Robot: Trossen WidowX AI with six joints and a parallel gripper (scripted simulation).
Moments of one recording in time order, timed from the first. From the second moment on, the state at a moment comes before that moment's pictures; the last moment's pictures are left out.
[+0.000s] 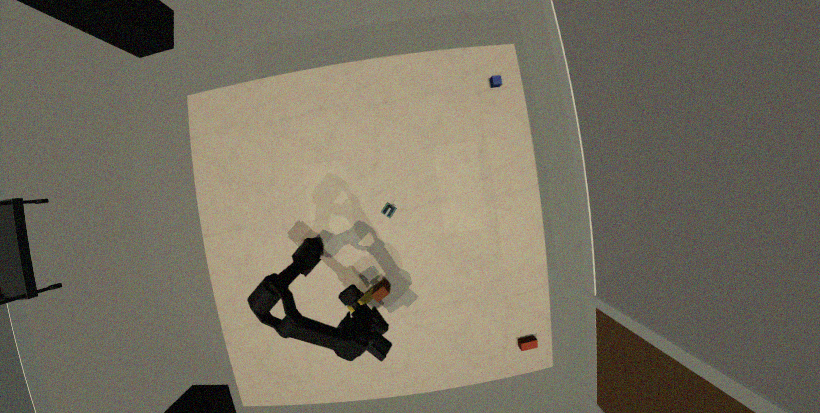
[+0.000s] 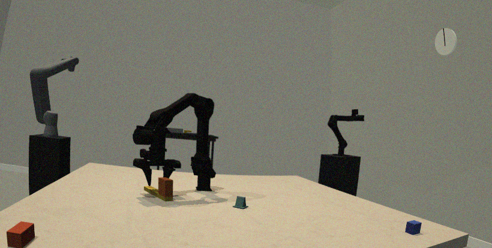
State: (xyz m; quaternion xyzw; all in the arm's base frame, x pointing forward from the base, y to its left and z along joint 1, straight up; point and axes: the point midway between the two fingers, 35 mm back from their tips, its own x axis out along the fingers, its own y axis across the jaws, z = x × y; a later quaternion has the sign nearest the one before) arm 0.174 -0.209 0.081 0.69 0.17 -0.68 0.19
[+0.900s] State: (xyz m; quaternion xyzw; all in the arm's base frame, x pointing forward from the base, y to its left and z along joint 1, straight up) arm 0.175 -0.210 0.051 0.69 0.17 -0.68 0.19
